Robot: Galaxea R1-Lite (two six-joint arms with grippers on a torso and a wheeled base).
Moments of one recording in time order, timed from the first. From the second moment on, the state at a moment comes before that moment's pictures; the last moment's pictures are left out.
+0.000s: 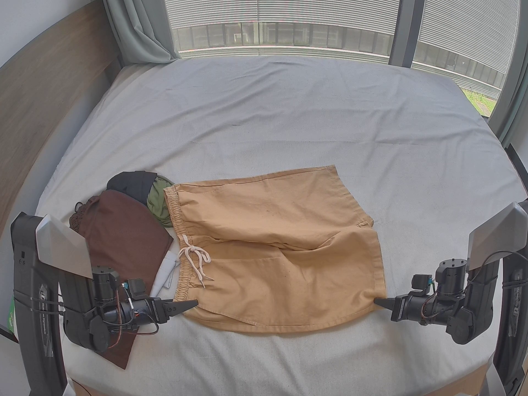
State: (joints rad) left arm -0.03 2.49 -0.35 -1.55 -0.75 -0.32; right arm 0.12 2.38 -0.23 -1.54 0.49 0.27
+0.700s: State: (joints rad) left arm -0.03 2.48 -0.32 -1.55 -0.76 -0.32; right arm 0.13 2.38 -0.21 -1.54 0.49 0.26
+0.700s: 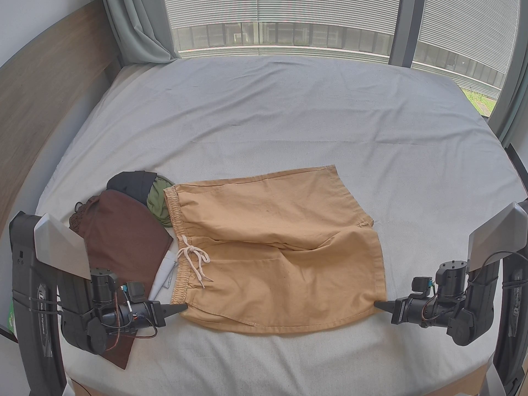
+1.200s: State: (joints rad) left arm -0.01 2.39 -0.20 -1.55 -0.78 -0.28; right arm 0.12 2.36 -0.14 -1.54 0.49 0.21
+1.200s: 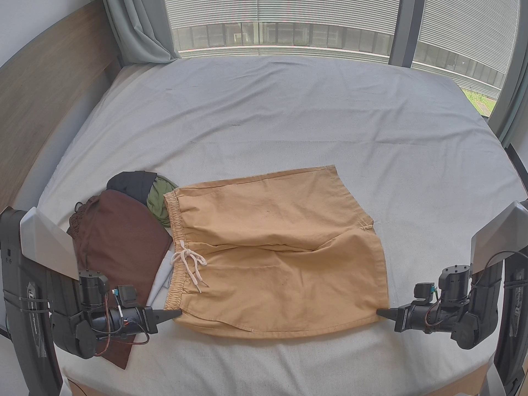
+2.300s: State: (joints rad) left arm 0.06 2.41 -0.09 -1.55 -0.90 -0.07; right arm 0.11 2.36 -0.02 -1.54 0.49 0.07
